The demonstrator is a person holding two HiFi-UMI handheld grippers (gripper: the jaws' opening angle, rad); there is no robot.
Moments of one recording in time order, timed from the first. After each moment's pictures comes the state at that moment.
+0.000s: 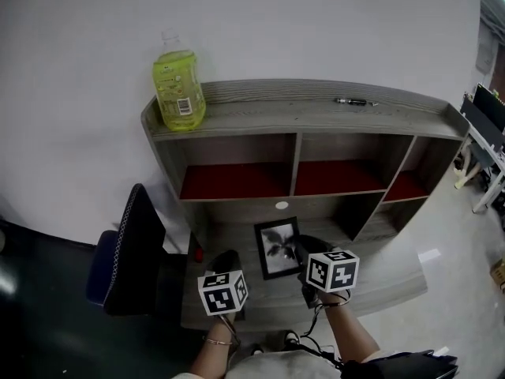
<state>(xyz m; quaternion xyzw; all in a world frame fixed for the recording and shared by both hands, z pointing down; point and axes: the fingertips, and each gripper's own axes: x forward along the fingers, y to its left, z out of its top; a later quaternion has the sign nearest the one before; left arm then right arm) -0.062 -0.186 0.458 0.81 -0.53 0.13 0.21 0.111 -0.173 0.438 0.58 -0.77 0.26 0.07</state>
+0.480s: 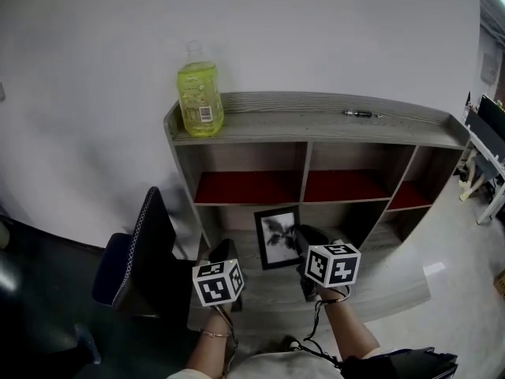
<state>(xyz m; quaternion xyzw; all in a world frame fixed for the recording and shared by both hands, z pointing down) -0.094 -0.205 0.404 0.81 -0.55 0.09 0.18 0.088 -0.188 0.378 0.59 -0.78 0.21 0.04</state>
